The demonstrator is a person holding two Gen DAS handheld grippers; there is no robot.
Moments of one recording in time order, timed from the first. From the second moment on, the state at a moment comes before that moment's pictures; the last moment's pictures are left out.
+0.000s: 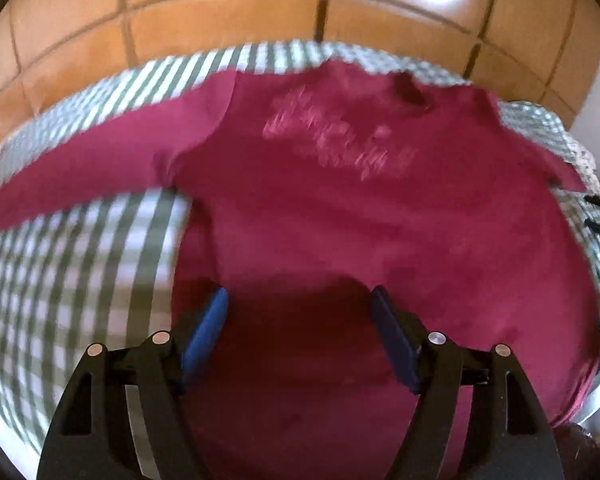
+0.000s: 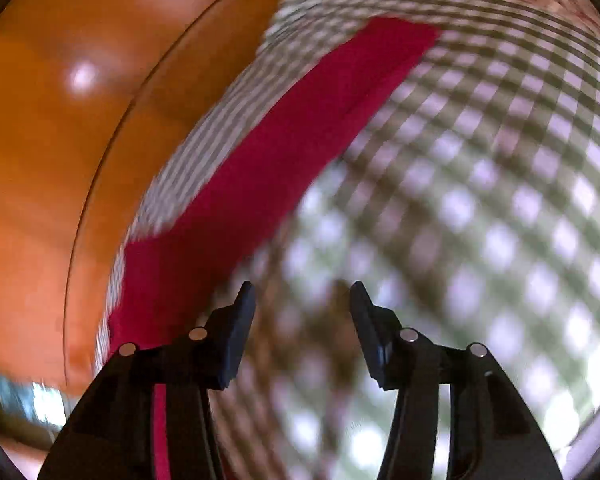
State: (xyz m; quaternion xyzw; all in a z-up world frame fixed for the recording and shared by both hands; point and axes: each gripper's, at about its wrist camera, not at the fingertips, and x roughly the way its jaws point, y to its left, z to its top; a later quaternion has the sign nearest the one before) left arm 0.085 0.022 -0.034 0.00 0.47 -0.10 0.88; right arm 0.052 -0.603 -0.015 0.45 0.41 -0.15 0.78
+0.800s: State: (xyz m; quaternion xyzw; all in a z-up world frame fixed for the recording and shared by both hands) left arm 0.094 0.026 -0.034 -0.05 0.48 -0.11 0.87; right arm 0.122 -0.613 0.016 0.32 0.38 -0.24 0.83
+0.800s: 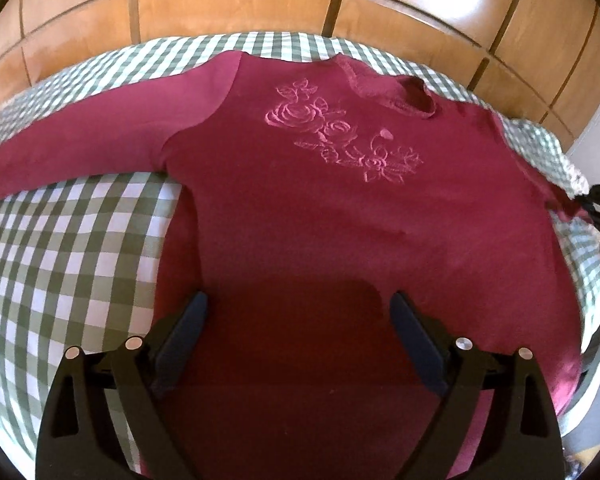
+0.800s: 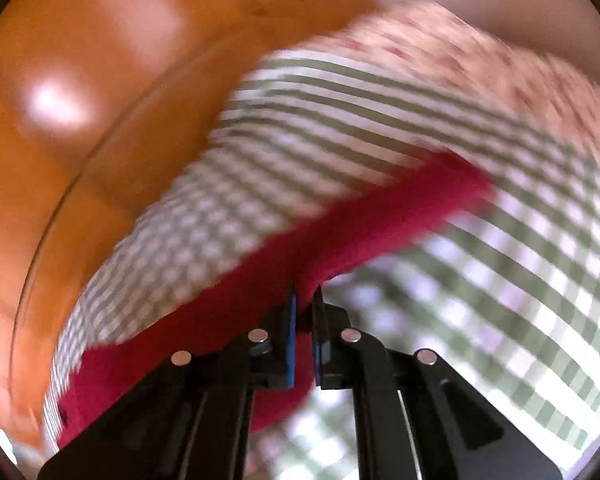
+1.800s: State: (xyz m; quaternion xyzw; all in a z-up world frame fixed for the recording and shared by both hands) left arm 0.131 0.038 0.005 -0.21 0.50 -0.18 0.82; right arm 0.129 -0.280 -0.001 0.09 0.47 0.09 0.87
